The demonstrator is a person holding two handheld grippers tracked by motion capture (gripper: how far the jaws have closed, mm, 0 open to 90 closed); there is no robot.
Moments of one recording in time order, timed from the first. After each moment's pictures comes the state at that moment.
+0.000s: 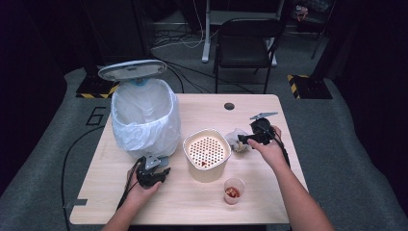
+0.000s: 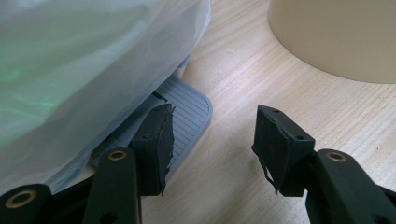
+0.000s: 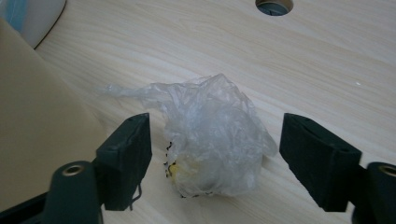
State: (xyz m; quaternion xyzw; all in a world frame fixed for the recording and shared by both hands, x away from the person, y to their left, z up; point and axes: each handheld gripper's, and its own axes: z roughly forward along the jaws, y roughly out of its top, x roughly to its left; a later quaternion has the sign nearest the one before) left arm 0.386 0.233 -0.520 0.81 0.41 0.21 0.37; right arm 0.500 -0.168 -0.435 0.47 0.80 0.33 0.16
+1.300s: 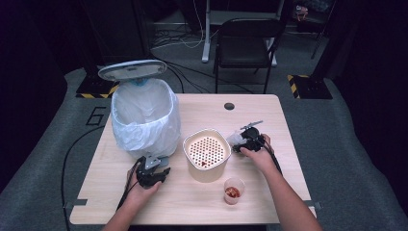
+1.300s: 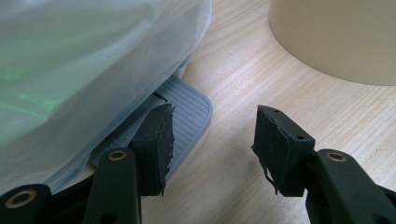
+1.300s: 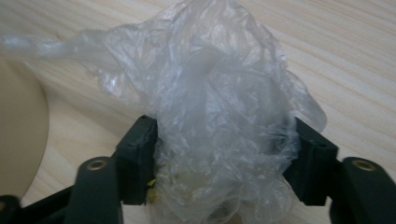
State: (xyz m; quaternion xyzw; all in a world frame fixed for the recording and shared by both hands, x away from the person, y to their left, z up) left arm 0.386 0.233 -0.520 0.81 0.41 0.21 0.37; right arm 0.513 -0.152 -0.496 0.48 0.83 0.26 0.15
